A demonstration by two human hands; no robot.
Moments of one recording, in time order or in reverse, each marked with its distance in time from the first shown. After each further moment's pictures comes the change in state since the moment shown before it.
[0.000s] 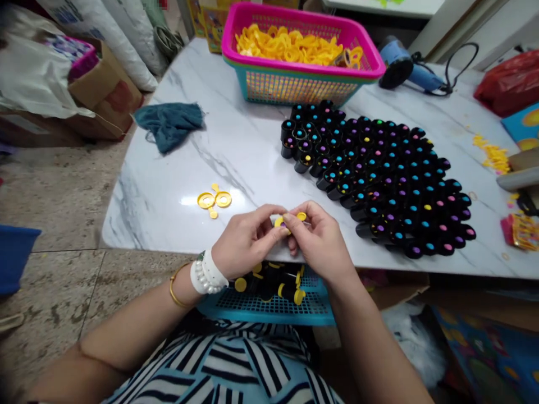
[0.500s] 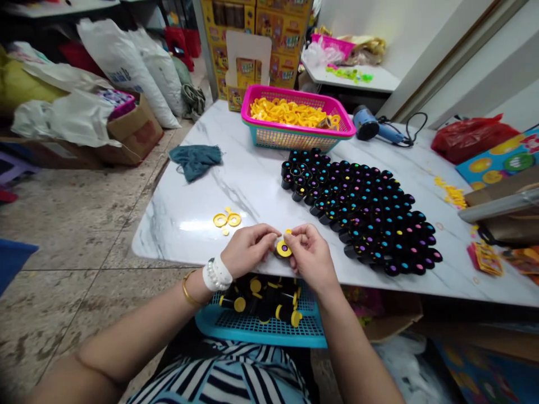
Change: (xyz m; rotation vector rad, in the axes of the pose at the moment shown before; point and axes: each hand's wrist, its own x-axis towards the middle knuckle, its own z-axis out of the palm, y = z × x) left_hand 0.001 -0.007 -0.004 -0.026 0.014 -0.036; right_hand -0.002 0.010 0.005 0.087 0.057 -0.019
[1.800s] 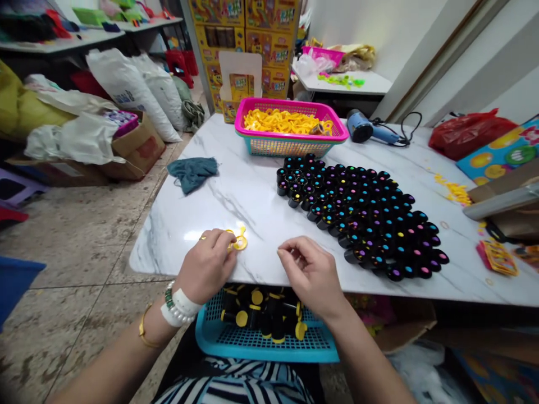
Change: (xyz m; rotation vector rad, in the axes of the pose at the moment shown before) left_hand -0.033 -0.018 -0.047 0.882 0.230 0.155; right_hand -0.017 -0.023 -0.004 -0.536 0.010 -0.502
